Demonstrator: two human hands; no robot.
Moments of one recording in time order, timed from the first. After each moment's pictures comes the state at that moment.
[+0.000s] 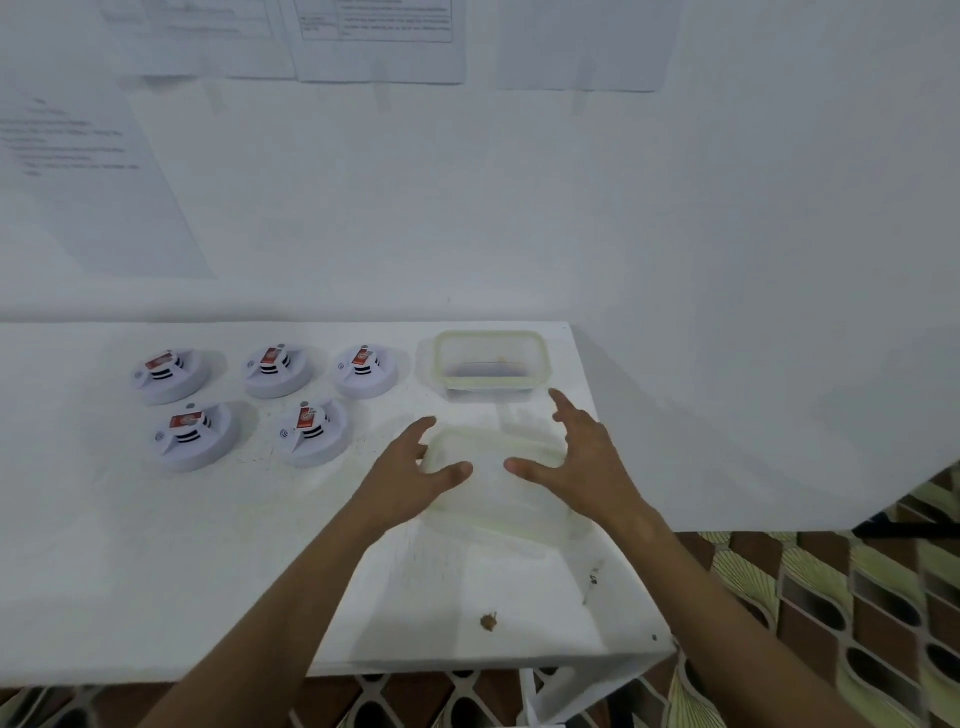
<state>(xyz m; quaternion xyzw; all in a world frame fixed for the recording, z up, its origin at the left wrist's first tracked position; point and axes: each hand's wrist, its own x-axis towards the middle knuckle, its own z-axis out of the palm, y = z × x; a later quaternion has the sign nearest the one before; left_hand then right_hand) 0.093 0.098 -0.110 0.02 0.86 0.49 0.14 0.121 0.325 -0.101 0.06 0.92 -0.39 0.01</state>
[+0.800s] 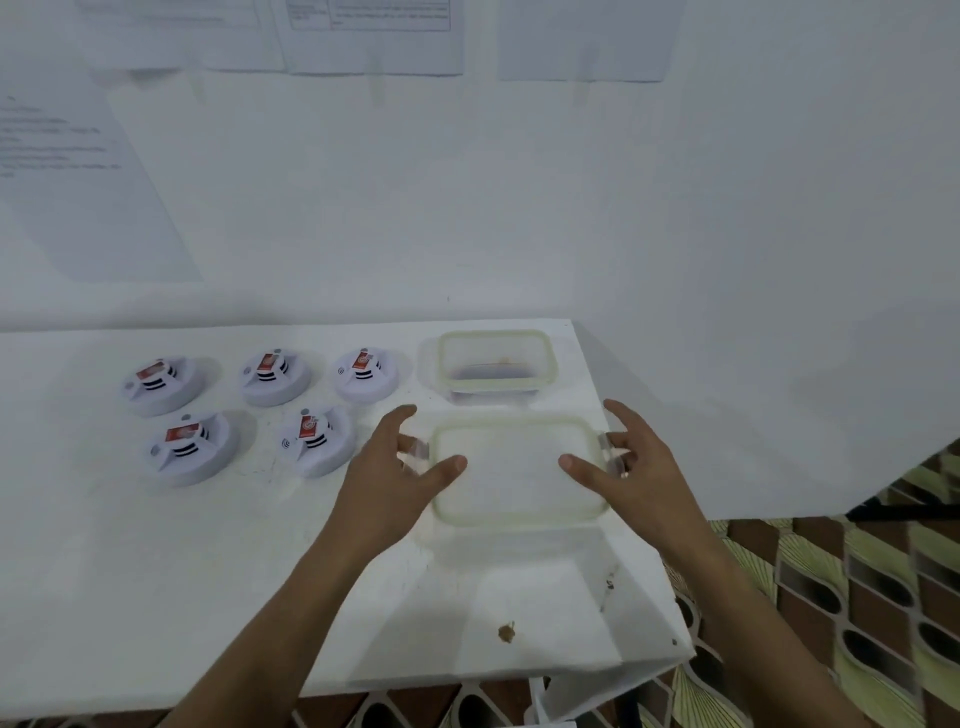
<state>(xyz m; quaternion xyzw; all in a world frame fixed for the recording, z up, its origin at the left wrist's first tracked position) 0.111 0.085 -0.077 0.01 0.86 0.50 0.02 0.155 0.338 -0.078 0.13 0.84 -0.53 -0.05</state>
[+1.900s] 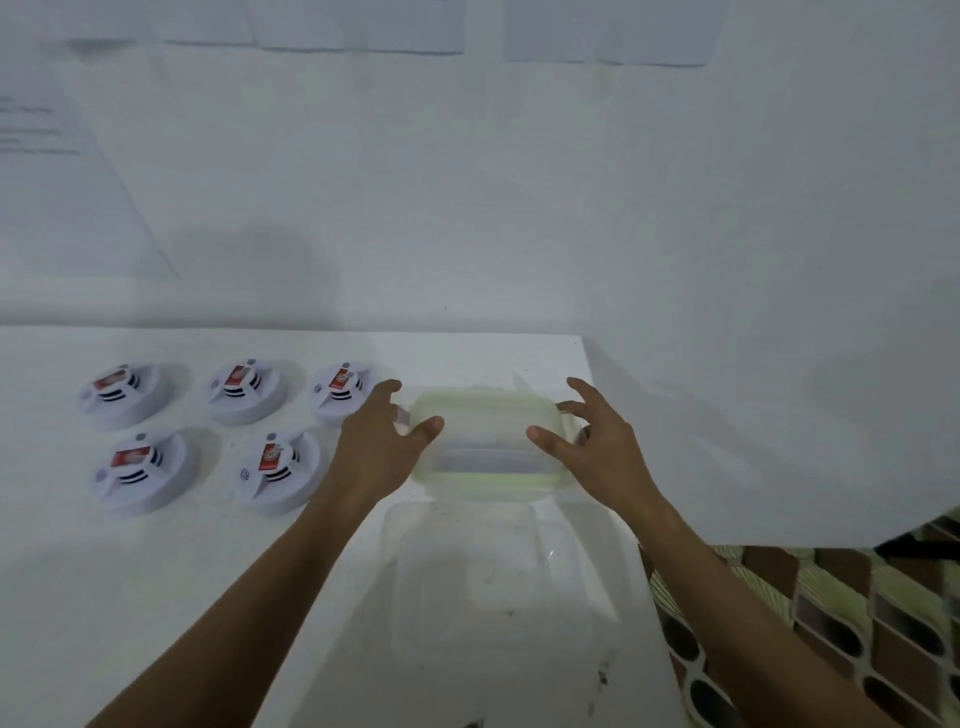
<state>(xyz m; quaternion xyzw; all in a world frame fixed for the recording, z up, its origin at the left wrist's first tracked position) 0.004 0.118 -0.093 -0.05 0.90 0.44 -0.01 0.031 0.357 -0.108 0.06 0.86 -0.50 -0.07</state>
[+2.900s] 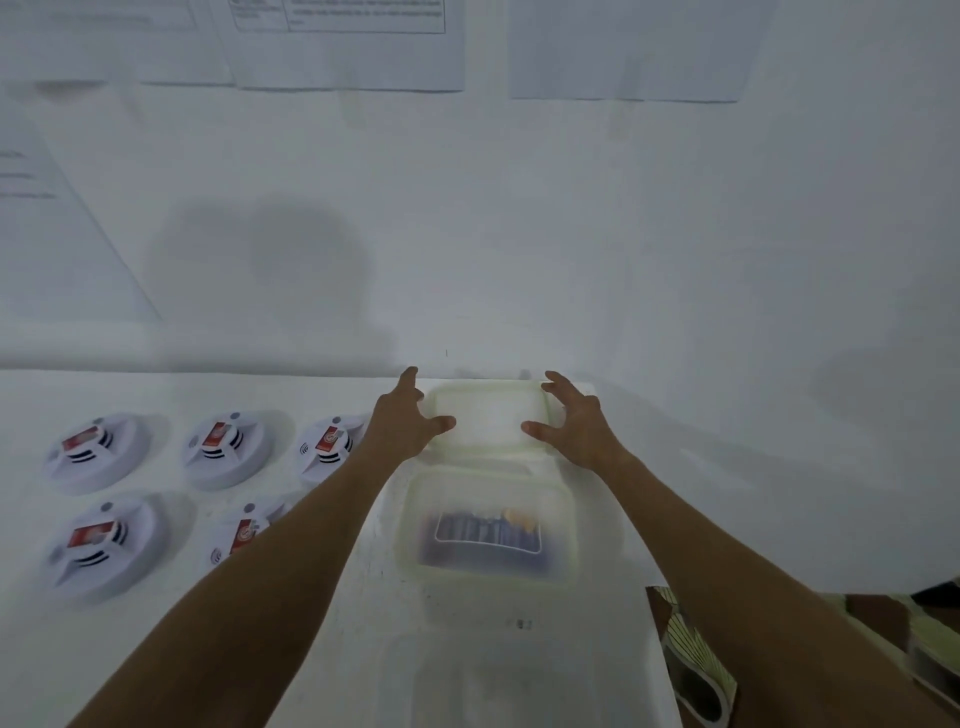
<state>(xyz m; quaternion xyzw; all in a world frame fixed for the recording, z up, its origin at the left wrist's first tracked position) -0.149 0.137 -0.128 -0.02 0.93 0.37 0.05 -0.131 0.384 -0.153 0.01 0.90 -0.43 0.03</state>
